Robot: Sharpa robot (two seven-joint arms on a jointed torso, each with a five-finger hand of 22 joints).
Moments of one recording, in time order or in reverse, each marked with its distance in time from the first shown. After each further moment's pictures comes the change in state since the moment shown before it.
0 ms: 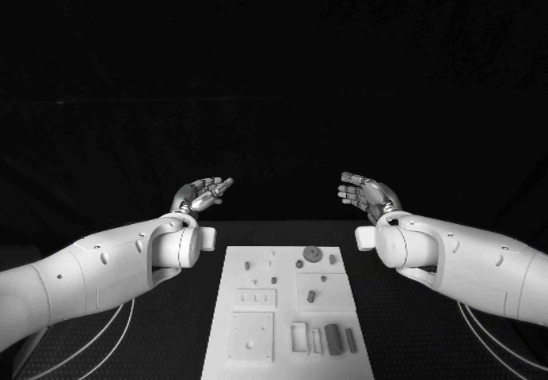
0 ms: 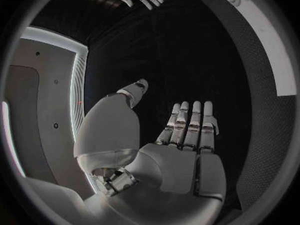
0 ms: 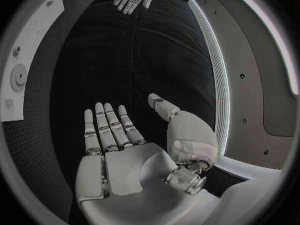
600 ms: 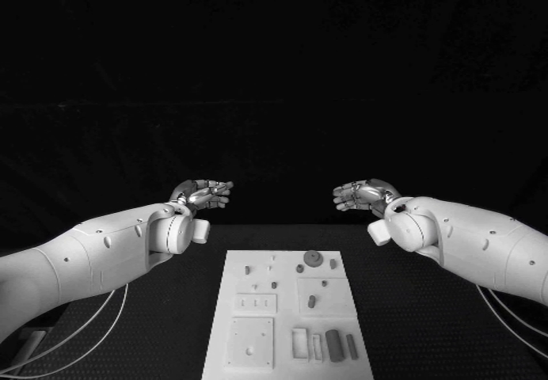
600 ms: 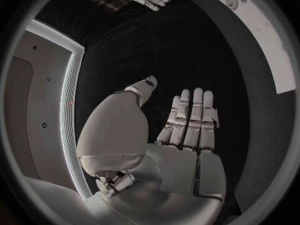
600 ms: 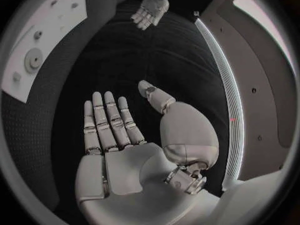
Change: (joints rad) left arm 0.059 0.045 -0.036 -0.145 0.001 0.206 -0.122; left_hand 0.121 0.082 -0.055 -0.079 0.002 0.189 0.062 0.088 0.040 0.286 0.043 0.127 0.053 0.297 0.011 0.169 0.072 0.024 0.223 -0.070 0.136 0.010; right arm 0.066 0.080 -0.029 -0.267 -0.245 0.325 -0.207; right_hand 0.306 -0.045 -0.095 -0.152 0.089 0.201 0.024 0.118 0.012 0.278 -0.020 0.080 0.032 0.240 -0.003 0.113 0.069 0.080 0.202 -0.020 0.066 0.013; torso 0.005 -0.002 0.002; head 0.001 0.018
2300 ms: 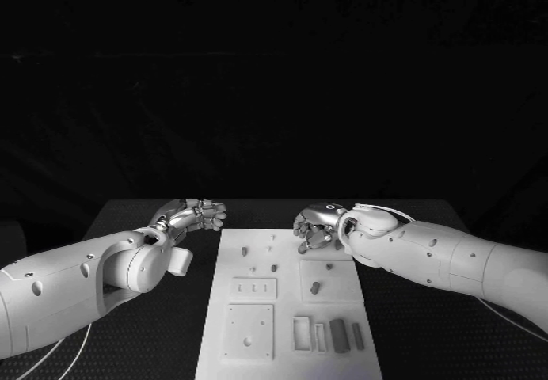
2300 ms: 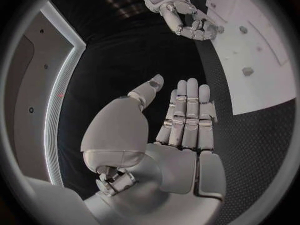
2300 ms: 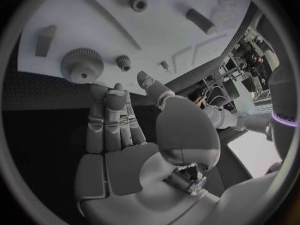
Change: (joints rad) left arm -0.005 -0.146 0.000 0.325 -0.041 0.077 0.035; left_hand -0.072 0.078 0.029 -0.292 0.014 0.212 -0.006 -0.058 -0.017 0.233 -0.033 0.007 0.055 0.191 -0.083 0.151 0.000 0.014 0.151 -0.084 0.131 0.000; right arm -0.043 0.039 -0.028 0.072 -1.297 -0.053 0.016; right_hand 0.158 -0.059 -0.102 -0.001 -0.082 0.210 -0.038 -0.001 -0.061 0.249 -0.101 -0.070 0.023 0.610 -0.219 0.566 0.487 0.096 0.722 -0.218 0.545 0.000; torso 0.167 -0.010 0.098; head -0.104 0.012
